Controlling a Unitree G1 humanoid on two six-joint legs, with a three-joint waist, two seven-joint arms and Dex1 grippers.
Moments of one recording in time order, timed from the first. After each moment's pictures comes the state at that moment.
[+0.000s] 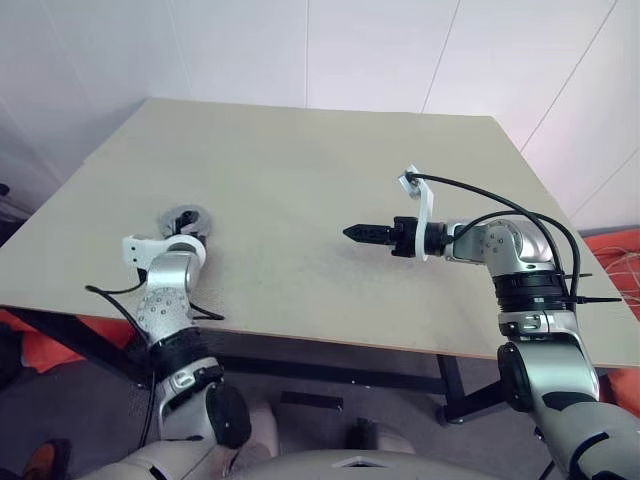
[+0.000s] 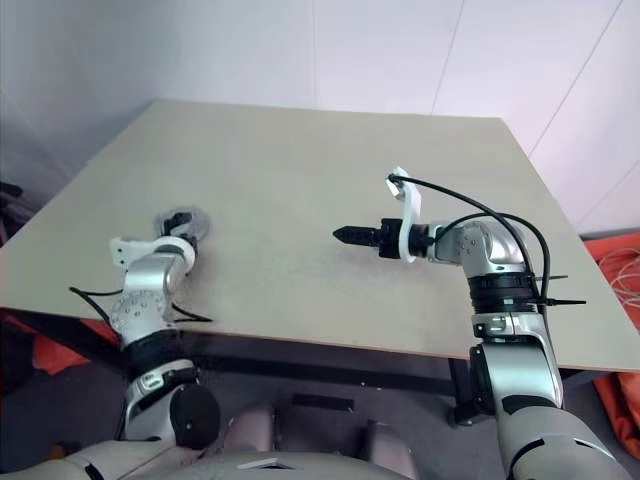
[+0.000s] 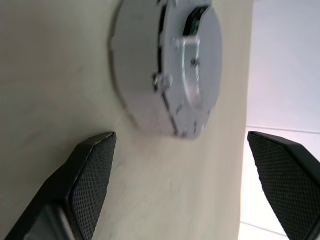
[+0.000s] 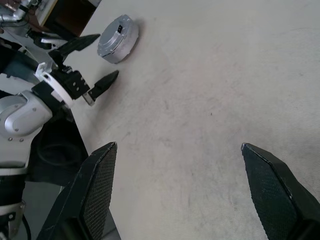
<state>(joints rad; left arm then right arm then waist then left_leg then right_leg) -0.48 -0.14 0.70 0.02 -1.13 0.48 0.64 -0.73 -0.44 -0.06 0.30 0.60 1.20 0.77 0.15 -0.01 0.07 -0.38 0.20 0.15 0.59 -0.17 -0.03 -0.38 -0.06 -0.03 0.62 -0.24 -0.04</state>
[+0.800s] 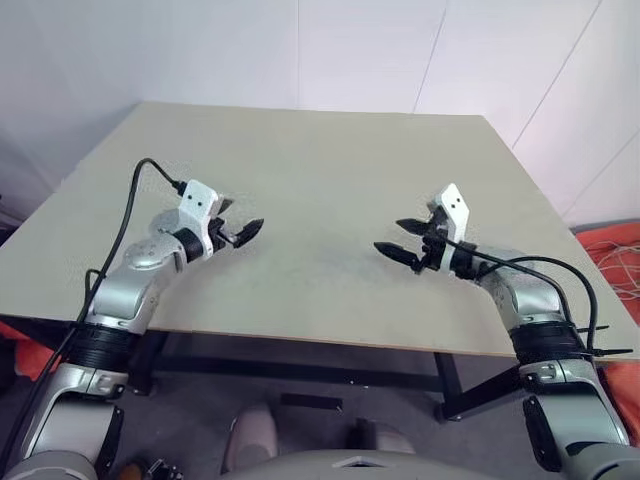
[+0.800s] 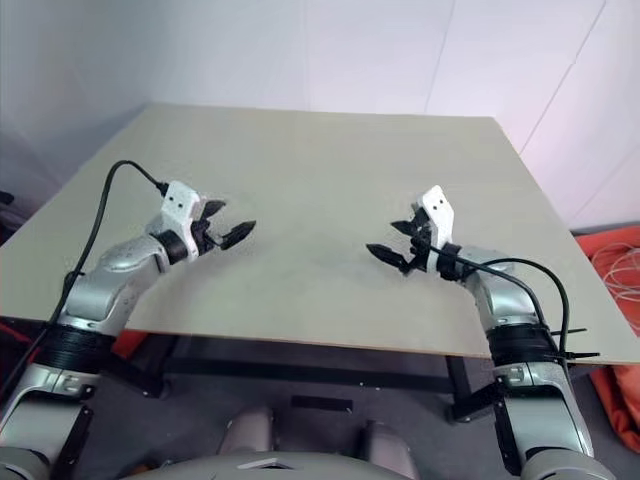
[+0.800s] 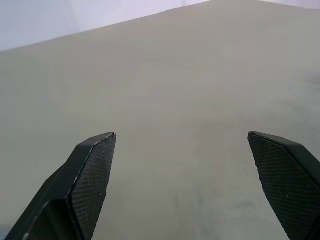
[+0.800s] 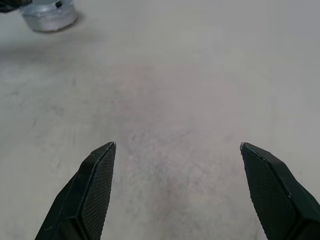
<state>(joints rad) -0.41 0.61 -0.08 0.16 -0.44 0.26 -0.63 -0.45 -0.52 0.01 0.34 0.28 0.26 0.94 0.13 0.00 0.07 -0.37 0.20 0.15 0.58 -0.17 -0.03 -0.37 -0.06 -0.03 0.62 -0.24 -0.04</state>
